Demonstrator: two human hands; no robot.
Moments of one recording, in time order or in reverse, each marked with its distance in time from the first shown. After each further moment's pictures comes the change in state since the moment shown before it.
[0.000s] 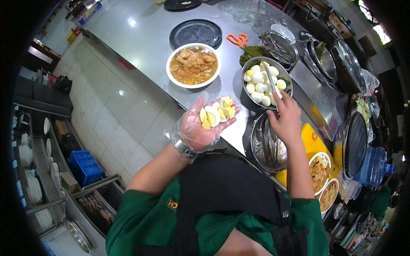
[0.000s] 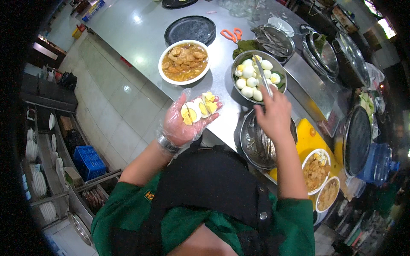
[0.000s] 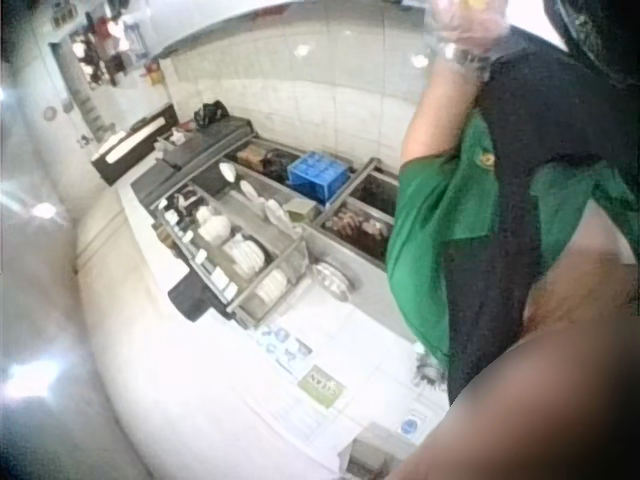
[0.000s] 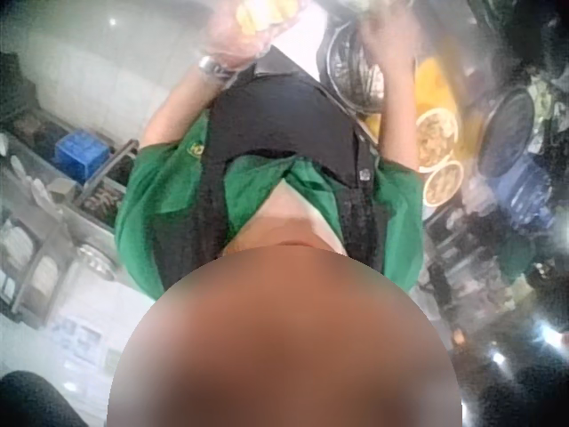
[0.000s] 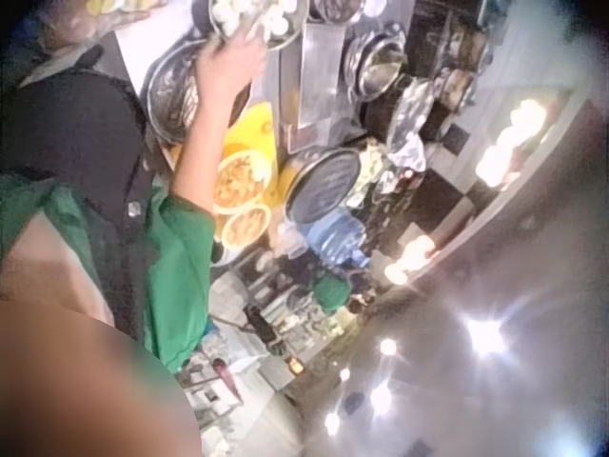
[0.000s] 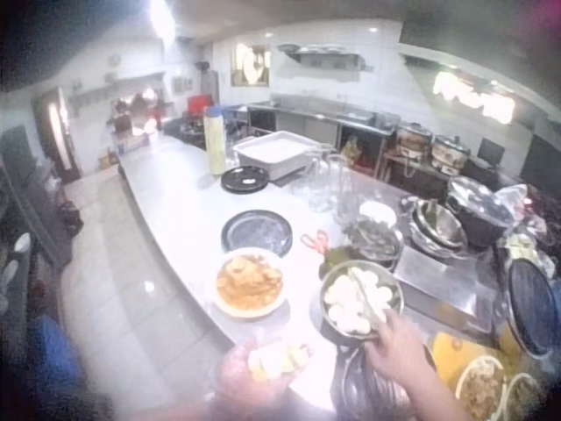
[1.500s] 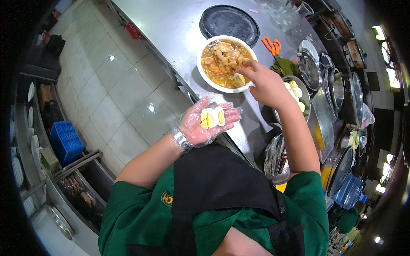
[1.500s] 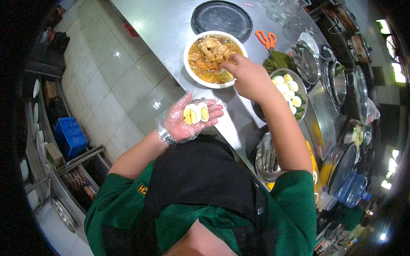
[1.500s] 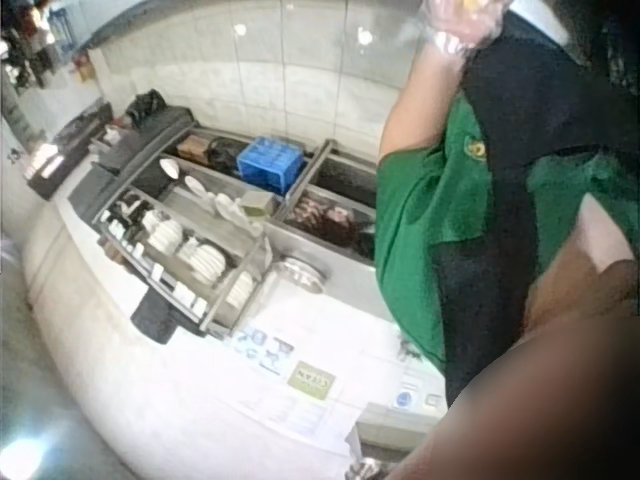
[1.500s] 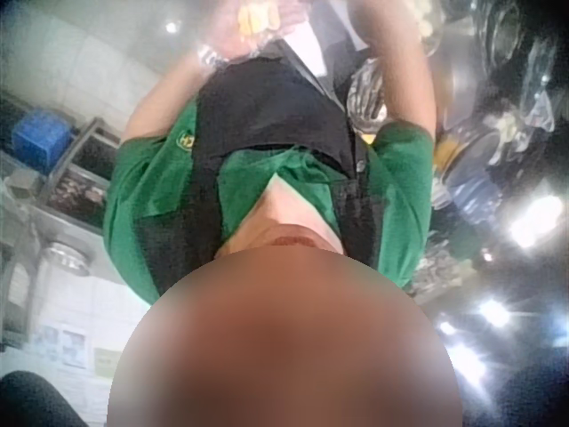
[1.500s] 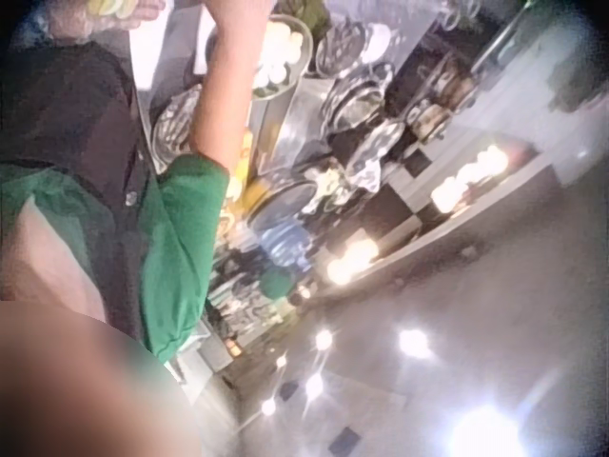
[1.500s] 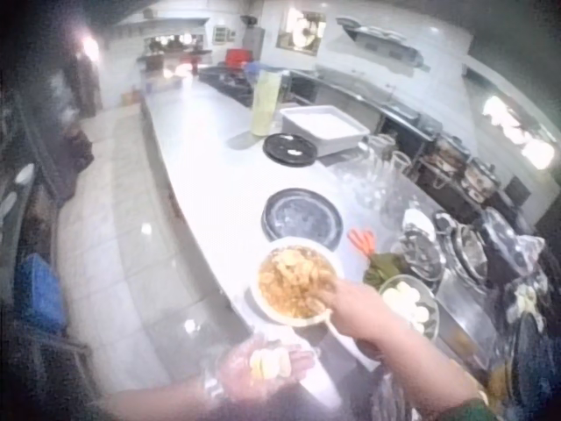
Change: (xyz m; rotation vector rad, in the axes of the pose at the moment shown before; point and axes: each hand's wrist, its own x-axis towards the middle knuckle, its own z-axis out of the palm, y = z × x) left_hand -0.009 0.160 -0.142 -0.329 -0.147 -0.201; right_hand 0.213 -0.183 0.109 0.008 -0.320 -0.573
